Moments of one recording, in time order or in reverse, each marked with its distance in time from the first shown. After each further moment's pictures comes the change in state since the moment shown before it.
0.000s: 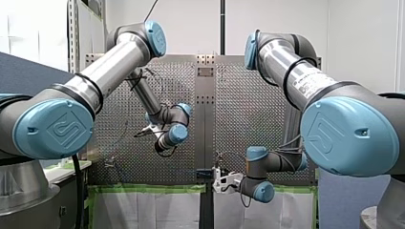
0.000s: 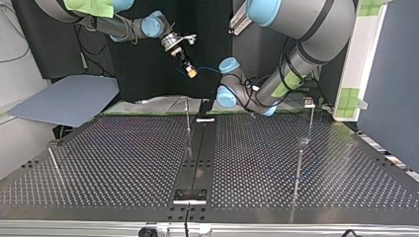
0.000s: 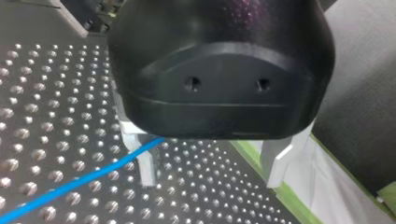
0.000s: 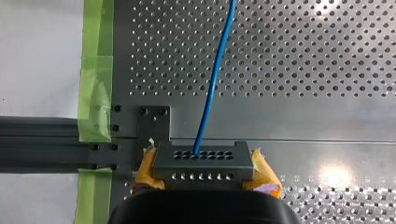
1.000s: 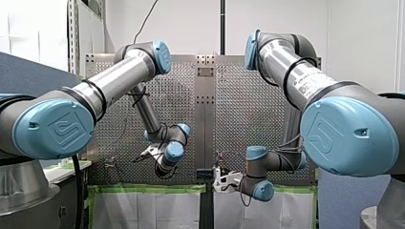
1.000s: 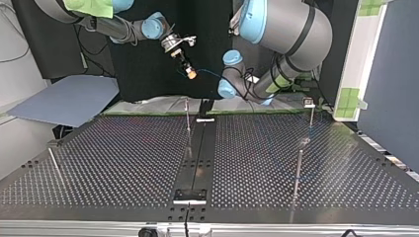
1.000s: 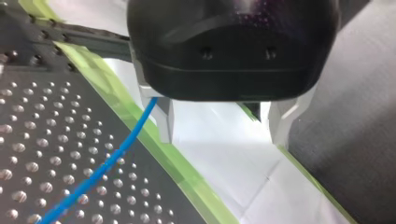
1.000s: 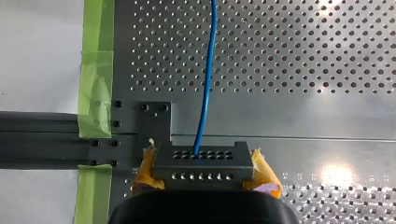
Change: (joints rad) left arm 0.005 -0.148 -0.011 -0.033 0.206 -0.177; right arm -0.002 0.000 -0.015 0.025 0.005 -0.008
